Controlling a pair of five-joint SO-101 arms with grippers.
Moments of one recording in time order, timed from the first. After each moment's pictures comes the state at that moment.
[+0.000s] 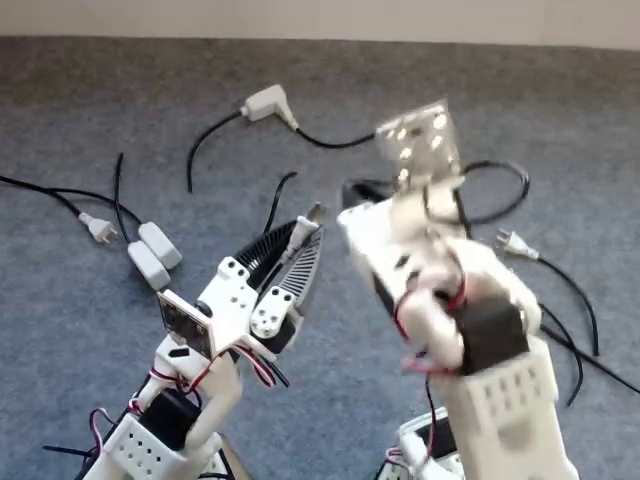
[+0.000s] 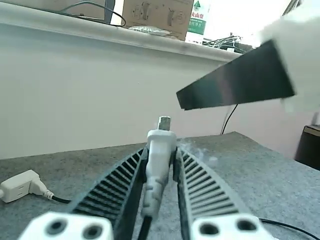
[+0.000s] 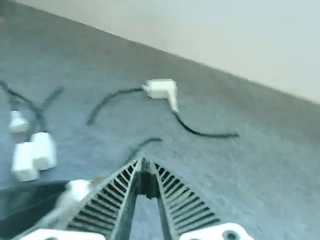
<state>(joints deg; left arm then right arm) 29.3 -103.1 96.0 5.8 13.9 -27.1 -51.9 21.6 63.7 6.3</state>
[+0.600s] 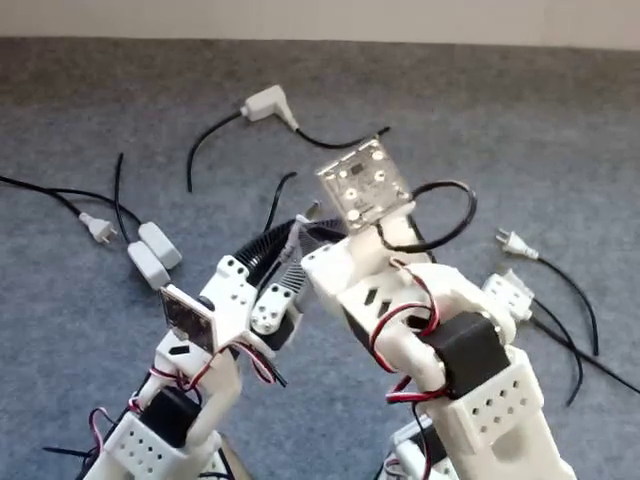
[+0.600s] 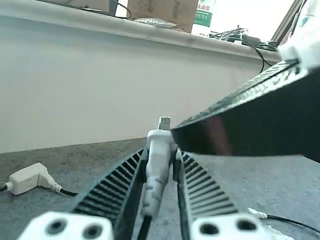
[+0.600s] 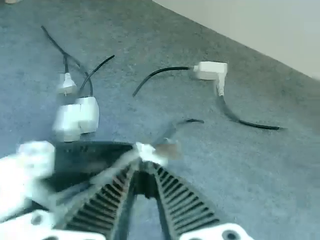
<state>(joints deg) 28.6 -102.9 96.0 5.8 13.8 -29.5 -49.7 26.6 66.0 6.5</state>
